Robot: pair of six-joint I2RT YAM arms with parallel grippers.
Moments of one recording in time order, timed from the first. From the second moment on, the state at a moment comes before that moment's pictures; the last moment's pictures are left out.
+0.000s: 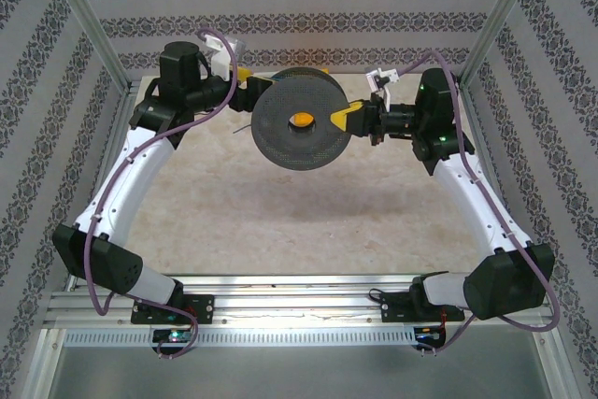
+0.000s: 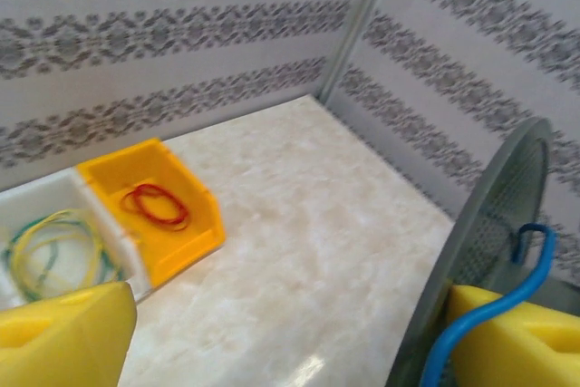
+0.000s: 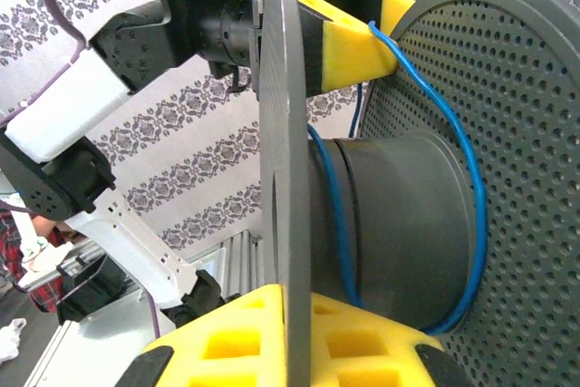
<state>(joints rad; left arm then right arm) -0.27 1.48 1.63 -0.51 0.49 -0.14 0.18 1.31 1.21 -0.04 -1.29 0.34</state>
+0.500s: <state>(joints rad) -0.17 1.33 1.65 -0.67 0.24 -0.08 0.16 1.32 1.06 -0.08 -1.21 0.36</state>
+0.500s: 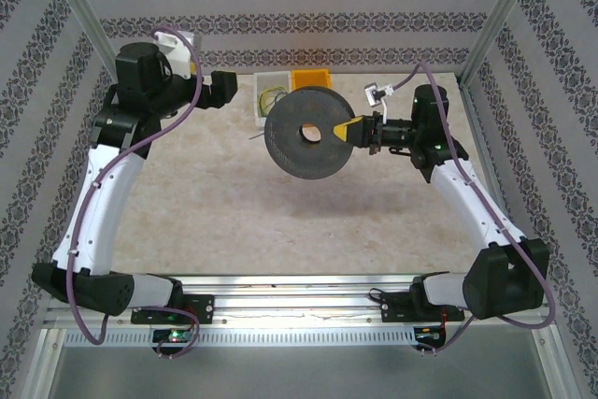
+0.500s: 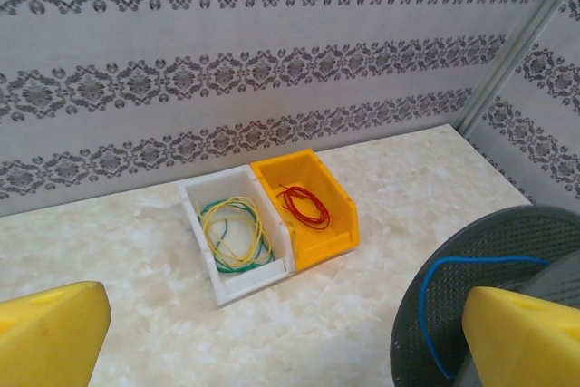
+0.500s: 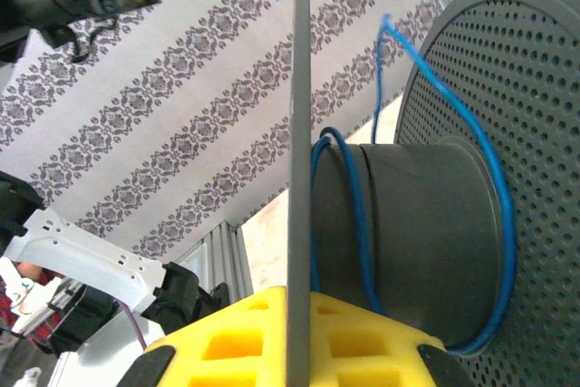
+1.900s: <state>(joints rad) -0.16 1.21 1.11 -0.55 0.04 -0.16 0.16 1.67 0.87 -0.06 -0.87 0.39</state>
